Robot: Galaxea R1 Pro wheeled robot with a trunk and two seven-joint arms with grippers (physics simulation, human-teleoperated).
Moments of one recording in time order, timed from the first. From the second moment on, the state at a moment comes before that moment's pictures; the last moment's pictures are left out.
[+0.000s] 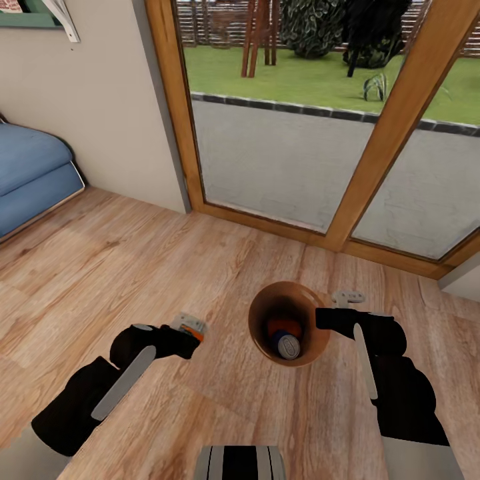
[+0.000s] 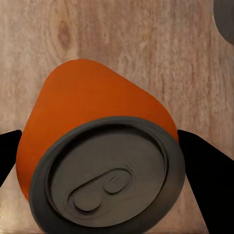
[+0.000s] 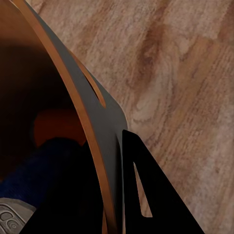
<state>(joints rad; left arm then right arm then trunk) -0.60 0.26 -0.55 -1.52 0.58 1.04 0.21 -0.53 0.03 -0.10 -1.57 0.12 1.05 0.22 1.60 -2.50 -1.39</state>
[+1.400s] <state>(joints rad) -0.60 0.50 -0.24 -1.54 0.88 1.05 -1.11 -0.53 0.03 -0.10 -1.57 0.12 1.05 0.22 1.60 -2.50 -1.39</state>
